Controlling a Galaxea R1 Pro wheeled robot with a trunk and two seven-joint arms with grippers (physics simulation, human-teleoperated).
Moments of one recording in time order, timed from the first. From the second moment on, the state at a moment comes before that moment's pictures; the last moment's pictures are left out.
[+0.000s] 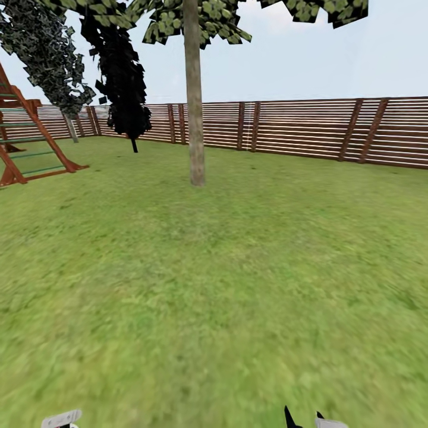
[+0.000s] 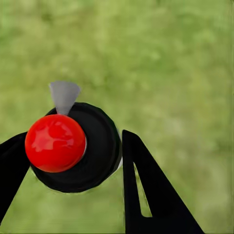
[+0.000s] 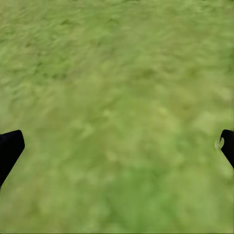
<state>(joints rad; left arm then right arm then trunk) -0.33 0.24 0.71 -0.20 -0.35 -0.29 -0.29 -0.31 0.00 -1.17 -0.13 0.78 -0.78 0.37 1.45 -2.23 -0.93</state>
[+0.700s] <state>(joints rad) -0.33 0.24 0.71 -0.20 -0.35 -0.29 -0.29 -0.31 0.00 -1.17 -0.14 0.78 -0.78 0.37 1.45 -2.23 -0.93</state>
